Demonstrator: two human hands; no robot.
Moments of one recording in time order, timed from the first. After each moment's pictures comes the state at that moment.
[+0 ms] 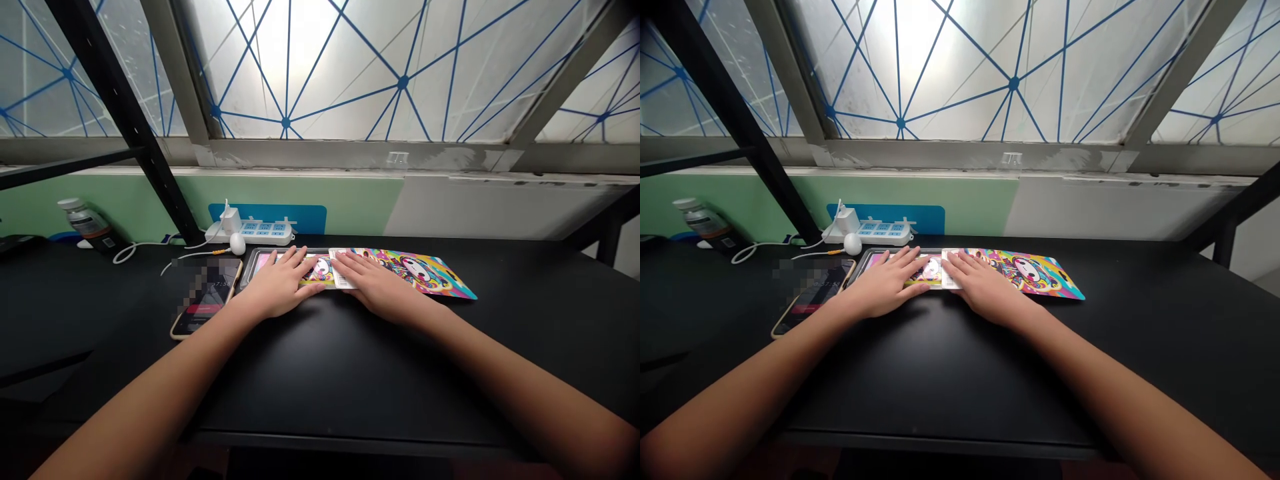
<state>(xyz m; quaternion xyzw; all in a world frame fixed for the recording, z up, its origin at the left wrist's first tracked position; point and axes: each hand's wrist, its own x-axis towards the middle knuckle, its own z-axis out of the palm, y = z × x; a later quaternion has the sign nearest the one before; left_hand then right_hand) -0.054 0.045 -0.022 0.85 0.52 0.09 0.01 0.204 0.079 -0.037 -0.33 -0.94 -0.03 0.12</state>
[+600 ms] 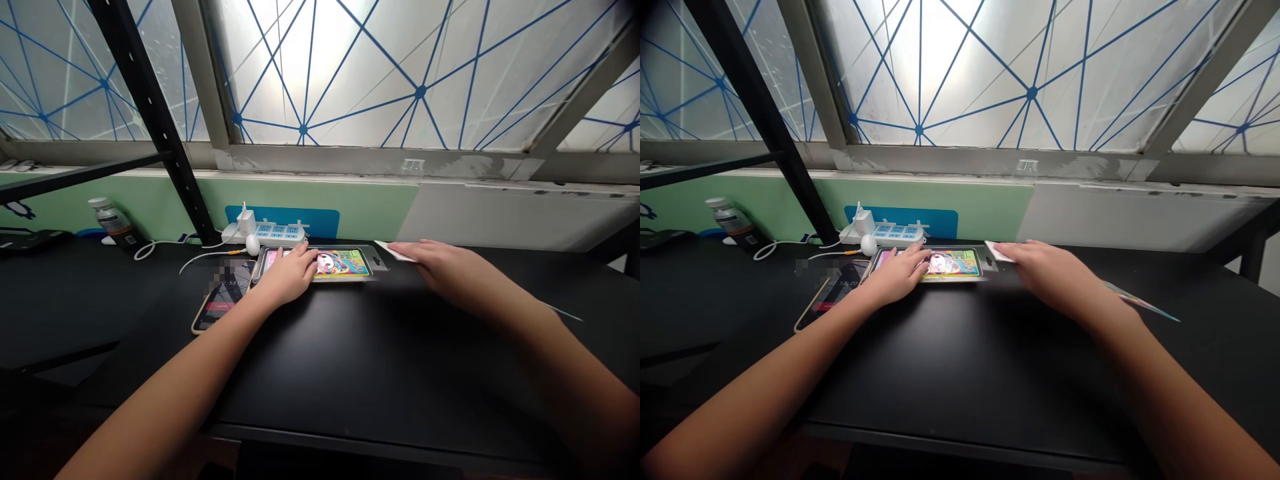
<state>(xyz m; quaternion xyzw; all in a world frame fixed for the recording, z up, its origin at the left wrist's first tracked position) -0.067 0.063 -0.022 0.81 0.57 0.14 0.03 0.251 0.074 0.031 -0.41 -0.89 -0.12 0.15</state>
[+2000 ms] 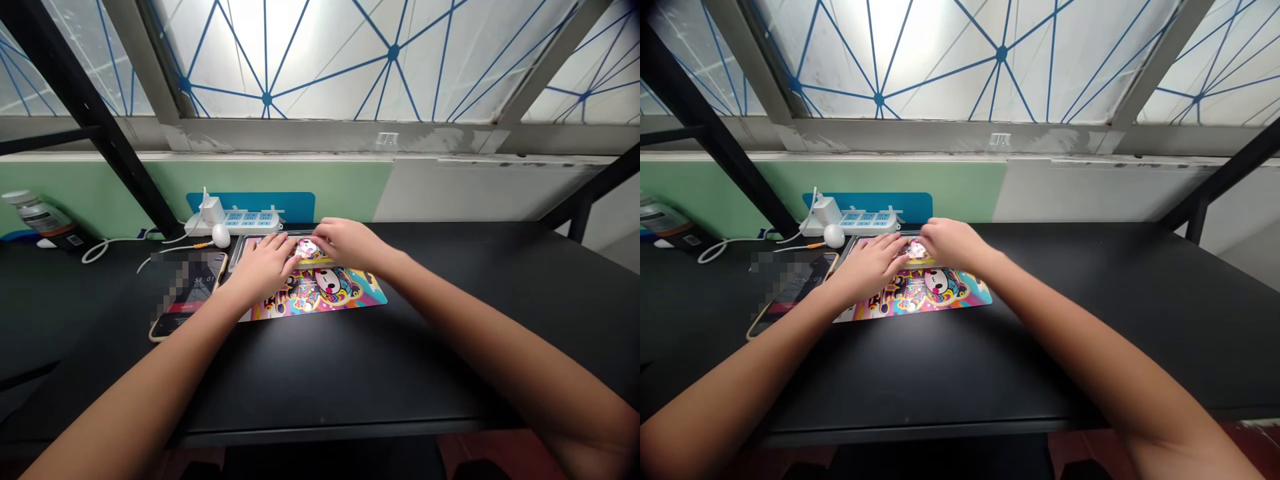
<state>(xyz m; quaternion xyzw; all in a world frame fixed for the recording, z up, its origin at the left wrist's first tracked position) -0.058 0.062 -0.029 0.82 0.56 0.08 -0.05 0.157 0.110 0.007 -0.37 -0.92 0.02 0.15</state>
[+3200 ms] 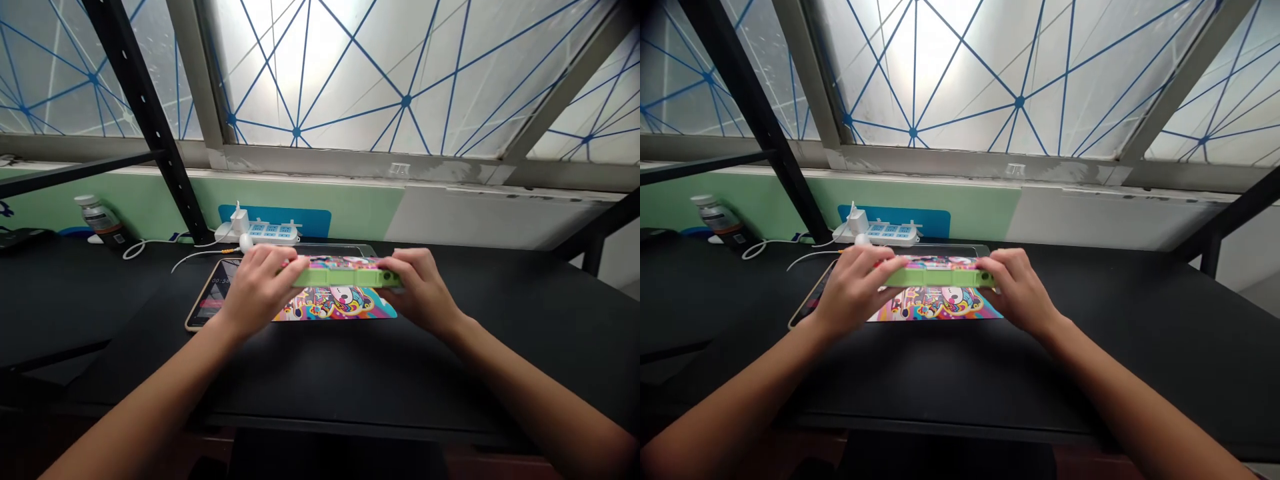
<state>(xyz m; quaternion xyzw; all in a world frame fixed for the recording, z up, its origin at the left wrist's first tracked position) -0.088 -0.007 0.004 0.82 0.42 0.31 -0.23 0.233 0.048 -0.008 -0.29 -0.87 -0.18 0.37</state>
